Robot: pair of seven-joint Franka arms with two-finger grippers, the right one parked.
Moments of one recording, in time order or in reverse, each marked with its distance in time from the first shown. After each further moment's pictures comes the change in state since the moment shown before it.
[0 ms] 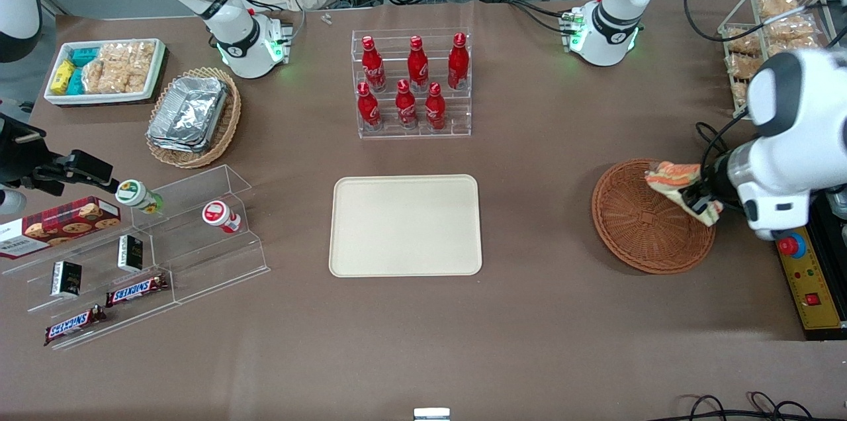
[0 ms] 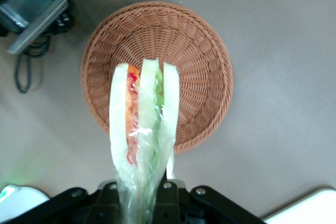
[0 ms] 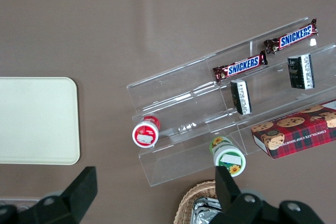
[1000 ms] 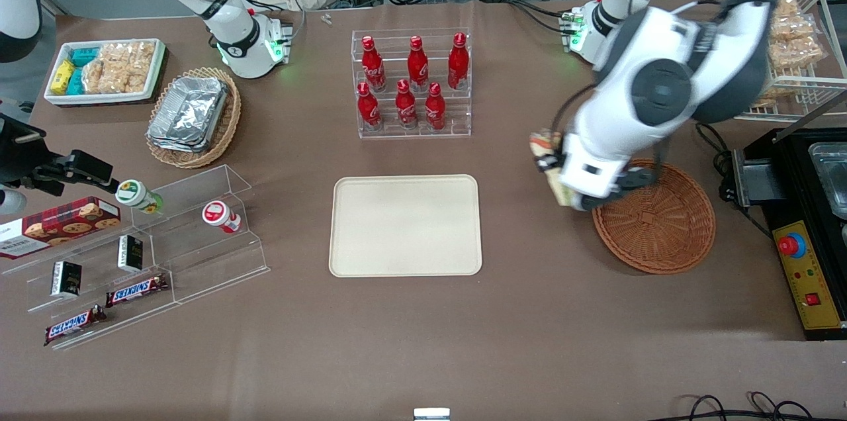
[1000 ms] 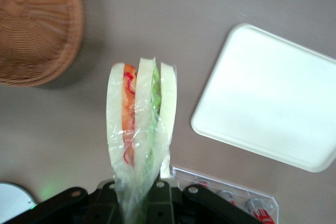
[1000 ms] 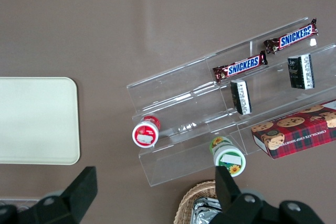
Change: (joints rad) arm -0.175 0.071 -0.304 0.072 -0.066 0.060 0.031
